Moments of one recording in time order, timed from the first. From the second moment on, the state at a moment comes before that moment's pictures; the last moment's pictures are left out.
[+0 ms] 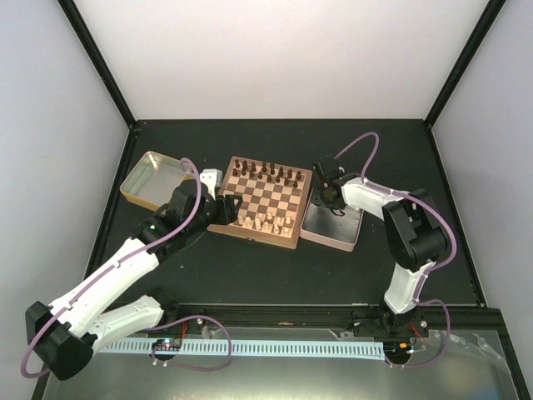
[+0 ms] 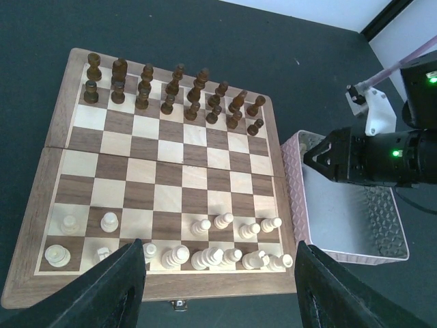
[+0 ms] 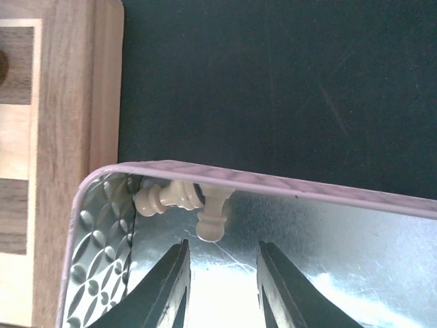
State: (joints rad) left arm -0.61 0.94 0.82 -0.43 -0.05 -0.53; right arm 0.45 1.81 1.12 -0.45 0.14 0.61
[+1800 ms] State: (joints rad) left arm -0.59 1.15 0.88 -0.24 0.45 -0.83; right arm 0.57 1.41 0.93 -0.09 -0.78 0.31
